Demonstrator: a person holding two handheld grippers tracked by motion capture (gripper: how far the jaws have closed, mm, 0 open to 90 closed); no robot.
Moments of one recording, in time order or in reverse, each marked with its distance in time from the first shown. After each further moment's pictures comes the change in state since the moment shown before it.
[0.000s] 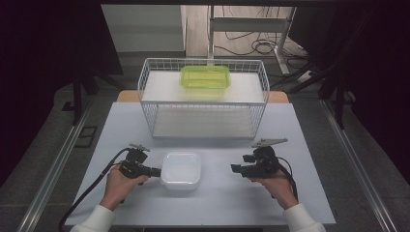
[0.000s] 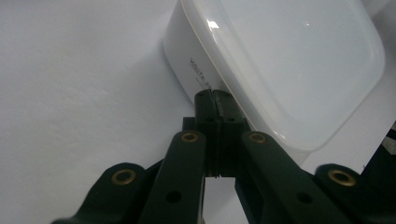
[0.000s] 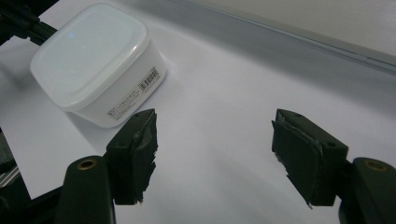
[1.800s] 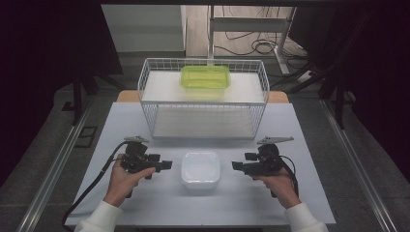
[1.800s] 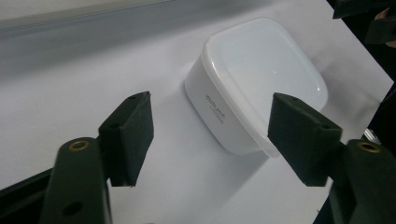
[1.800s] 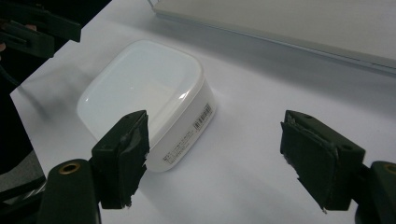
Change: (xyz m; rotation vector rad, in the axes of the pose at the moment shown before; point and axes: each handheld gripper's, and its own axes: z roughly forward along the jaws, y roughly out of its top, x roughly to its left) left arm -0.022 0.016 -0.023 -0.203 -0.039 0.000; right arm -0.006 0.002 -0.008 -0.056 0.060 0.072
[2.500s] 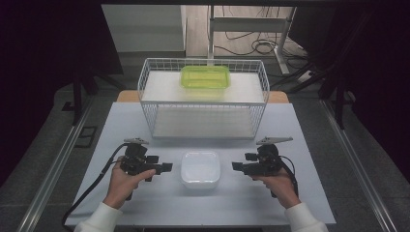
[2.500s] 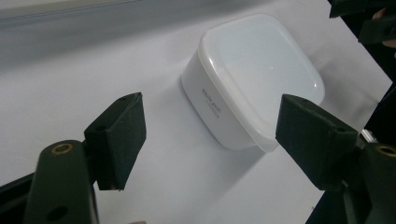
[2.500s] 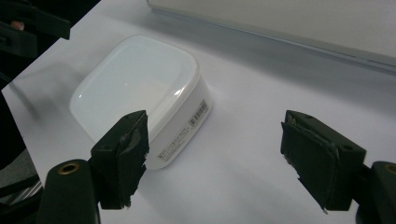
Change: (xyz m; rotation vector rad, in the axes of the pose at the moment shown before) left arm -0.004 -0.003 0.000 0.004 0.003 -0.022; right arm 0.000 -0.001 0.002 0.012 -0.015 -0.008
